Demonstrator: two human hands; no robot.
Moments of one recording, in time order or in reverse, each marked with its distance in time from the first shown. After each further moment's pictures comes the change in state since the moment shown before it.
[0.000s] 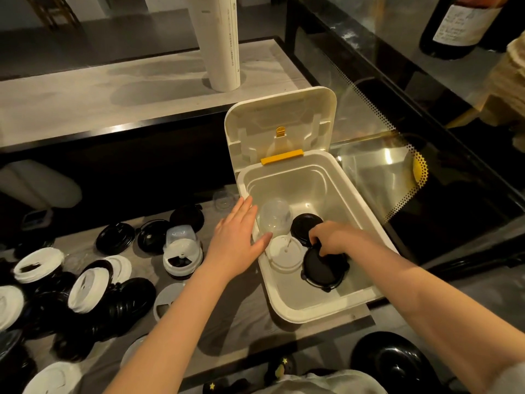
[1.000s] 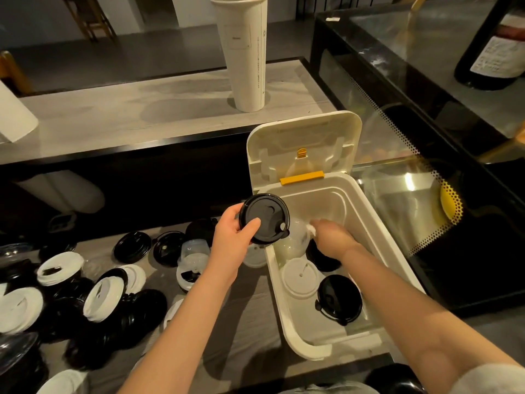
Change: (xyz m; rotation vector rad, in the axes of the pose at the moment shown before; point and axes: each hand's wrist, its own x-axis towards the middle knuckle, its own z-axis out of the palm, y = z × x) left_hand 0.015 -0.002 -0.029 -1.140 0.301 -0.361; right_hand 0.077 0.000 -0.006 0.160 0.383 -0.019
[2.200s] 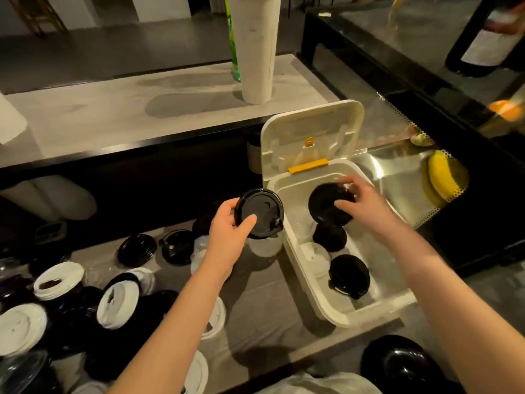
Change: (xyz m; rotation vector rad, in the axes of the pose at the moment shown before) left_hand 0.006 -0.010 -0.062 0.049 -0.116 0.063; right_hand -0.098 -0.059 -0.080 0.857 0.393 0.142
